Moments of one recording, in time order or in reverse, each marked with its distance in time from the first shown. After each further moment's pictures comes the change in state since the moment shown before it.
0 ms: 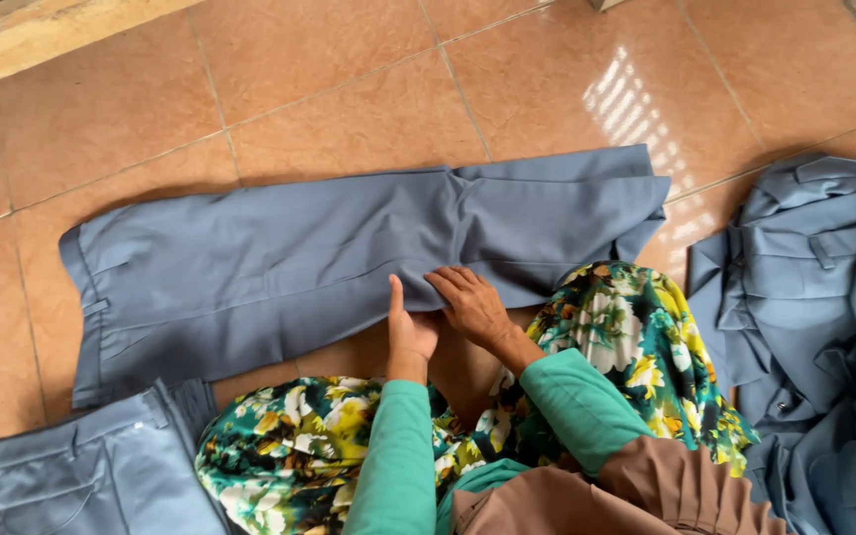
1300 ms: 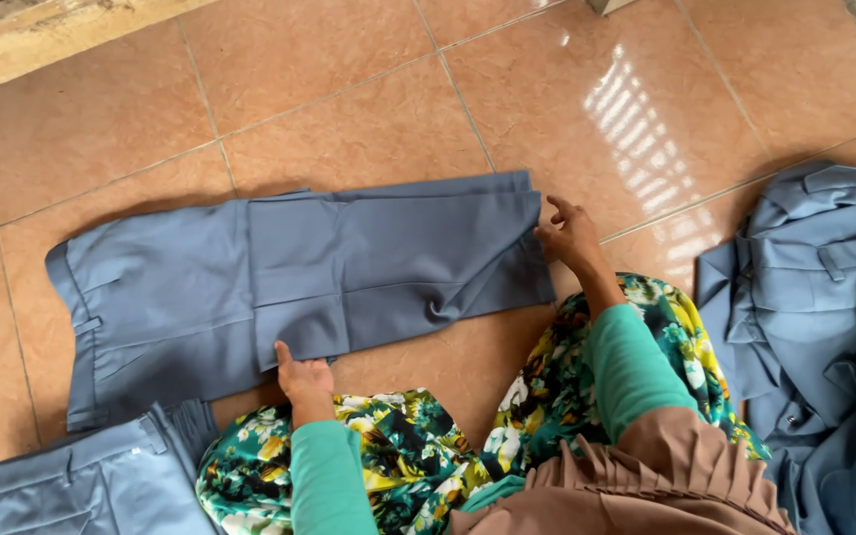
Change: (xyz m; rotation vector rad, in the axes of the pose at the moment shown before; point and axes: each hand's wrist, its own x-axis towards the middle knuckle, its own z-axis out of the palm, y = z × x) left_hand 0.058 0.149 -0.184 -0.009 0.403 0.462; right_hand 0.028 0.202 -0.043 0.315 -0.082 0.905
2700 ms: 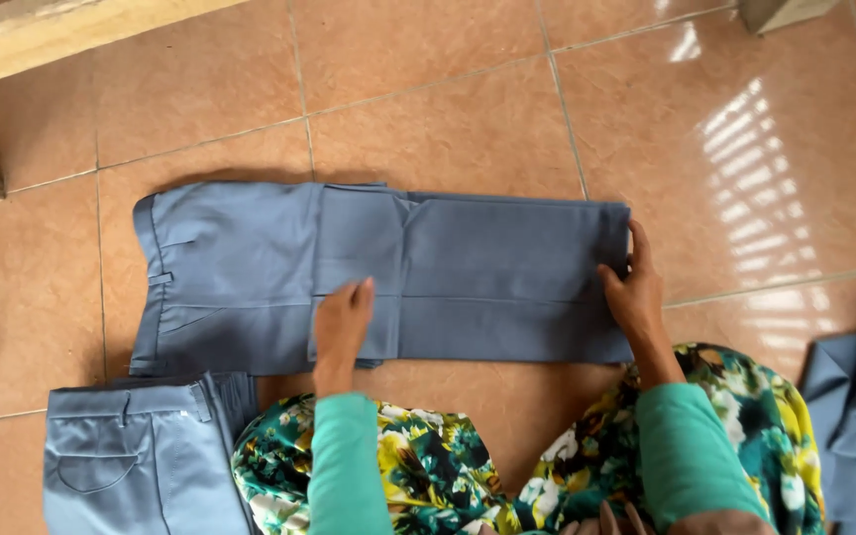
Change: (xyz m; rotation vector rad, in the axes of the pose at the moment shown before) left_hand -0.069 0.062 0.123 1.875 -0.224 0.603; right_hand -0.050 -0.098 -0.008 0.175 -0.030 -0.035
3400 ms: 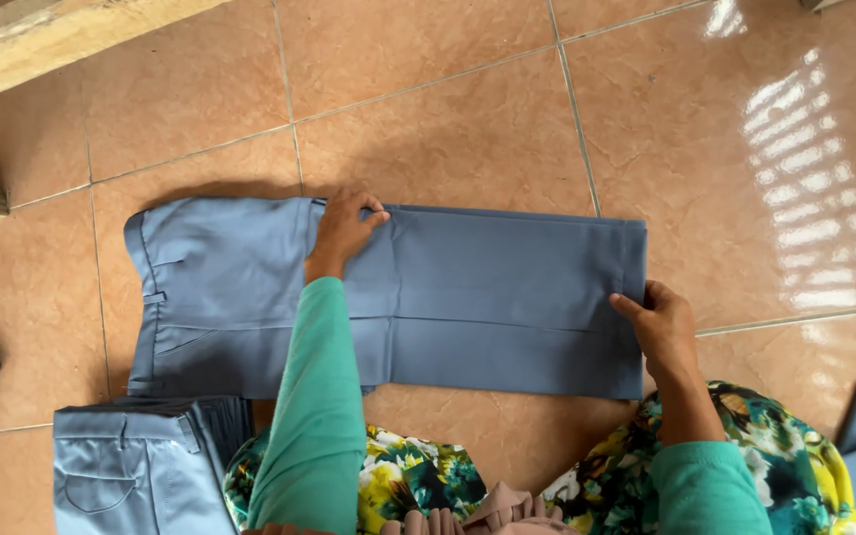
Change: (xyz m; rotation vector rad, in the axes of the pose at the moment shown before) left_hand 0.199 0.053 0.018 0.183 0.024 0.413; right_hand 0.028 0.064 0.009 0.275 -0.083 0.343
